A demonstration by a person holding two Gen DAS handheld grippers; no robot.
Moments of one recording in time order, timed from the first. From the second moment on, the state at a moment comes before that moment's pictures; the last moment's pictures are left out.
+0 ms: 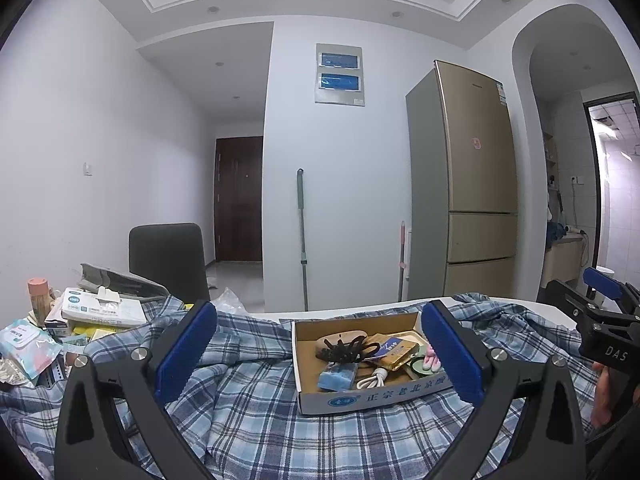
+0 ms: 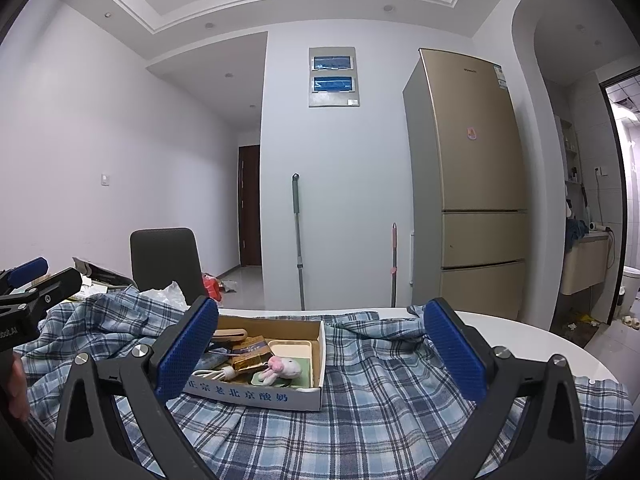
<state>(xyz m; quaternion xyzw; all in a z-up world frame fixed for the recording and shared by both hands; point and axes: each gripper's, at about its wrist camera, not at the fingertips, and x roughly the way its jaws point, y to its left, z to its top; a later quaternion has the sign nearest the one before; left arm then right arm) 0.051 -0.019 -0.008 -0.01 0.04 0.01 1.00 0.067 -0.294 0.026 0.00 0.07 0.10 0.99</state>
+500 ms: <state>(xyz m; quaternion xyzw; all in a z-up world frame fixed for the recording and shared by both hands) 0.052 -0.018 -0.008 0.00 0.04 0.01 1.00 0.067 -0.293 0.026 0.00 0.07 0.09 0.99</state>
